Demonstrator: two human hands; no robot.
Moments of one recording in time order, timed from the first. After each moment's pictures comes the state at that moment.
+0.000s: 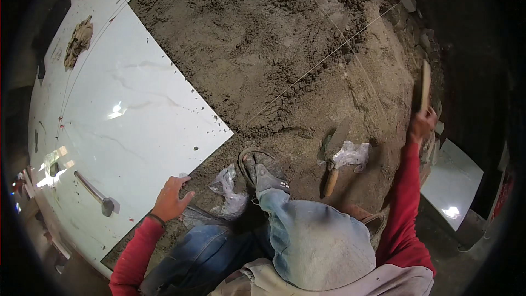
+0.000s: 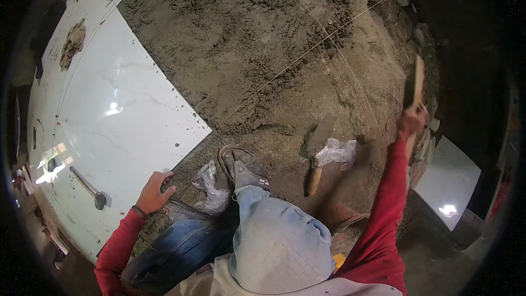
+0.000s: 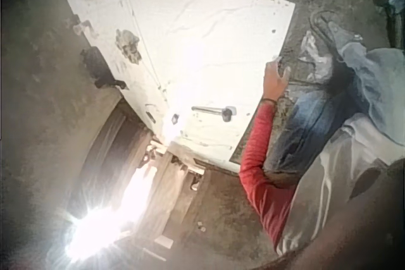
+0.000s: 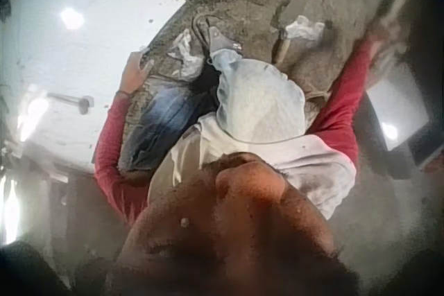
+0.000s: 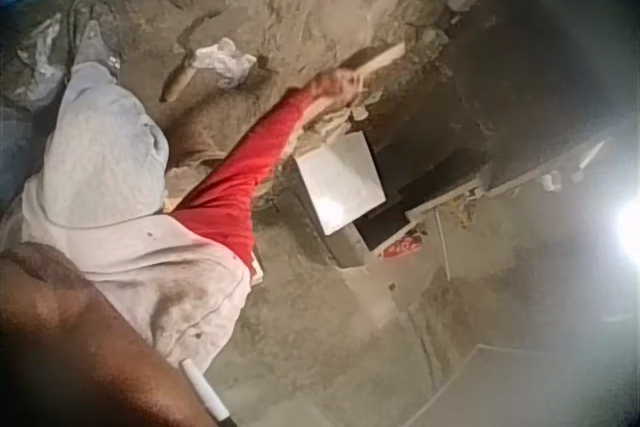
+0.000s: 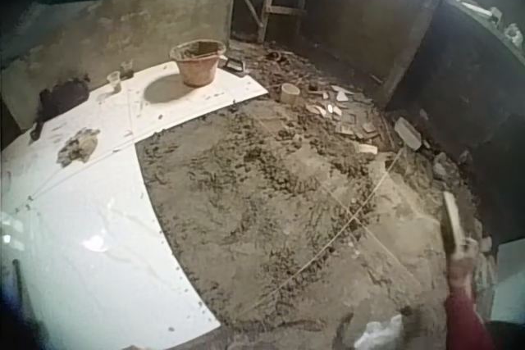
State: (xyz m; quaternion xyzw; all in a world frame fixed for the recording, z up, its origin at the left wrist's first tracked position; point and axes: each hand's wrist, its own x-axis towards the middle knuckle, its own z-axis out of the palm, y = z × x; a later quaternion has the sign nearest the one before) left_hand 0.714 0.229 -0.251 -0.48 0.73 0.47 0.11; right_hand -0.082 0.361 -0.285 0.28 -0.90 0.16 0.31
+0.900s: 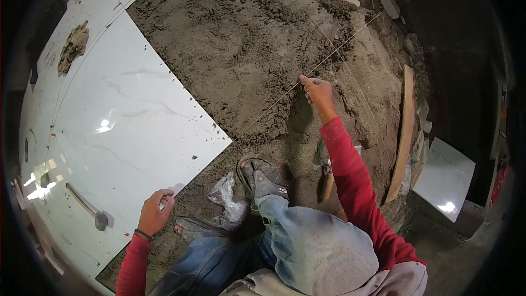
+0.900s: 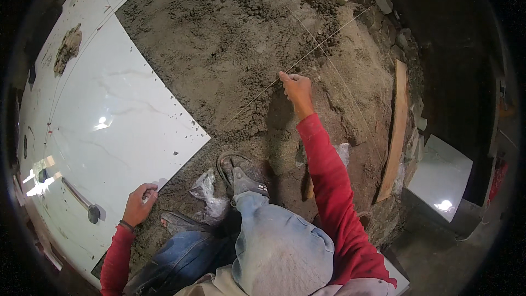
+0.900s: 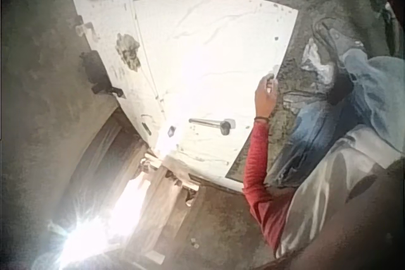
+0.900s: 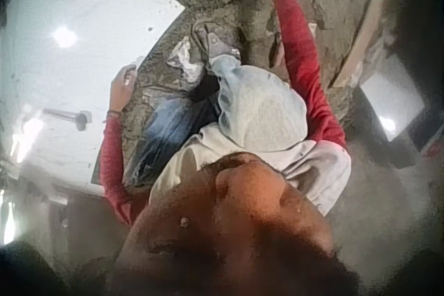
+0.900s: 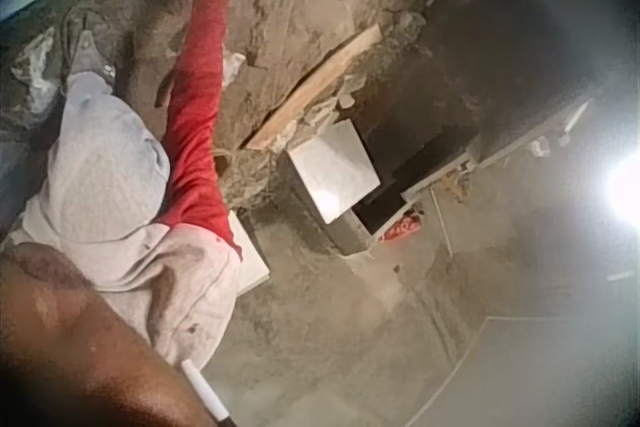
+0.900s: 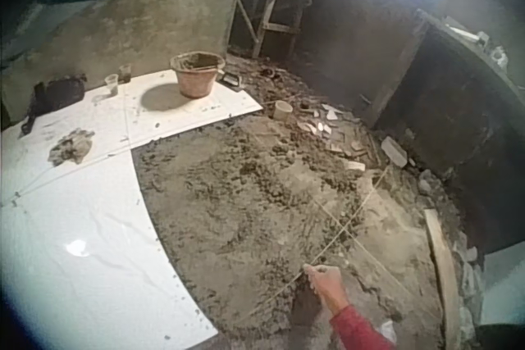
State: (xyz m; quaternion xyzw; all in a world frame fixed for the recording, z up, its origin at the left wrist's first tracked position) left_hand 0.747 0.226 -0.255 -0.55 0.66 0.51 -0.01; right_hand 0.200 0.162 -0.337 0.21 -0.82 0.36 -0.40
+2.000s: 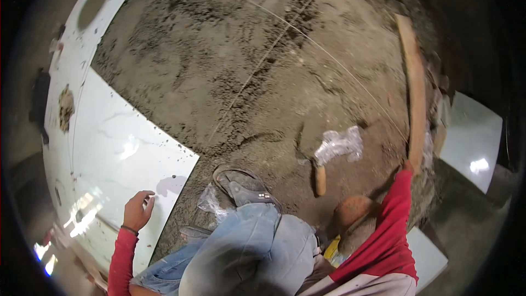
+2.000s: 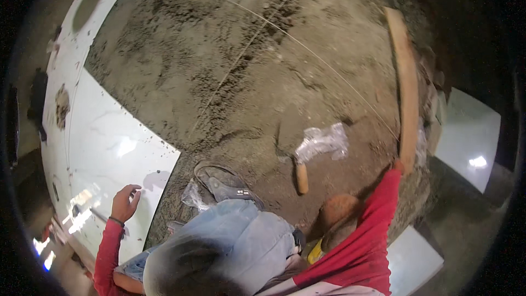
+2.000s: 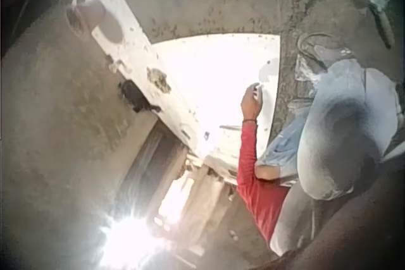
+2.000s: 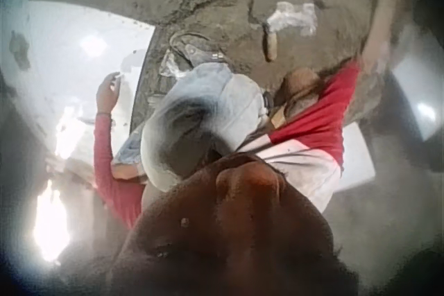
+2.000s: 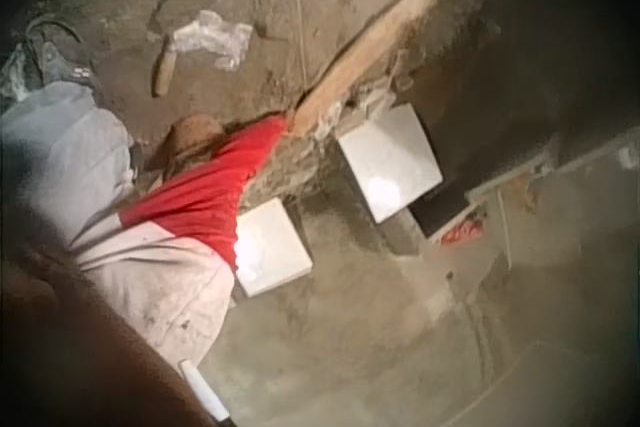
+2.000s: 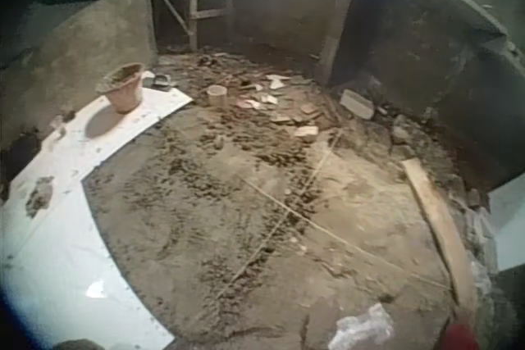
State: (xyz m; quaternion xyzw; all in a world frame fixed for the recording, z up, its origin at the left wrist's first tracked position) left_hand 0.697 0.145 -0.224 -0.49 0.80 0.31 0.15; right_hand -0.066 0.752 -0.395 -0.08 -0.96 -0.25 0.12
